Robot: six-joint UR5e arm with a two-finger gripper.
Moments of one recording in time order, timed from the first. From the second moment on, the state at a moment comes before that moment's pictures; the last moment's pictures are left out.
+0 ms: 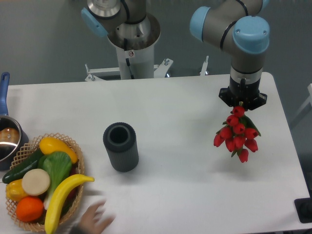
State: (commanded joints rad) arm 2.77 -1.83 -1.68 -1.02 1.62 1.10
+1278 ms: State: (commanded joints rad) arm 2.75 -1.96 -1.68 -0.93 1.64 1.09
